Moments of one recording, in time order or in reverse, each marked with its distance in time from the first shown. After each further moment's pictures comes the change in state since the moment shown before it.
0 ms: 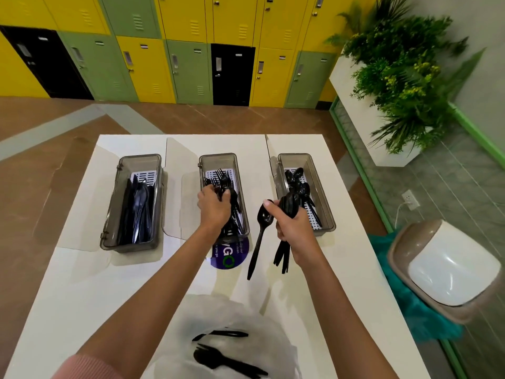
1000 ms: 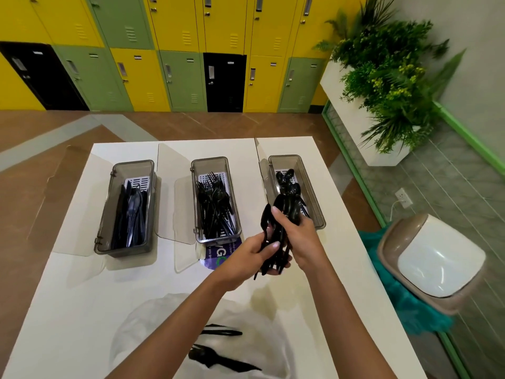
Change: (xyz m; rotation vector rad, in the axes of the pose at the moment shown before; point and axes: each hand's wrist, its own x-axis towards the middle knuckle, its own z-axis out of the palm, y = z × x) left_hand -0.118 0.004 0.017 -0.388 -0.891 0.076; right_hand -0.010 0.012 -0.032 0.075 0.049 0.042
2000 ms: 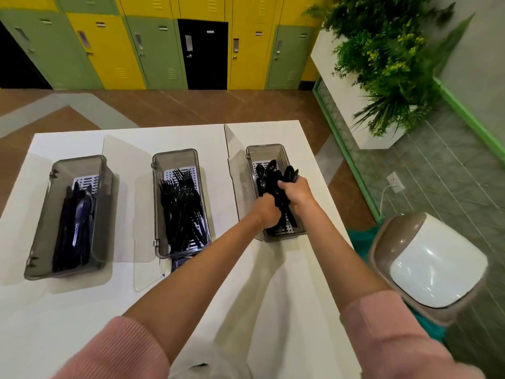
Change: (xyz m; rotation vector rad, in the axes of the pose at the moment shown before) left_hand 0.191 0.007 0.011 0.712 0.197 -0.210; right_hand 0.182 -0.003 -0.047 -0.262 0.183 0.136
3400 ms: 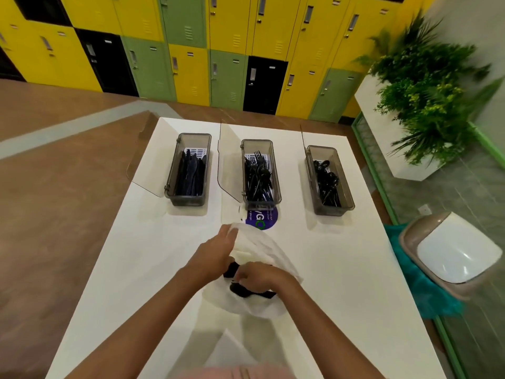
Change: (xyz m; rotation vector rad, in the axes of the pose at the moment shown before) left_hand -0.309 -0.185 -0.048 0.563 0.204 0.041; right_hand -0.310 0.116 0.118 -1.280 -0.882 -0.276
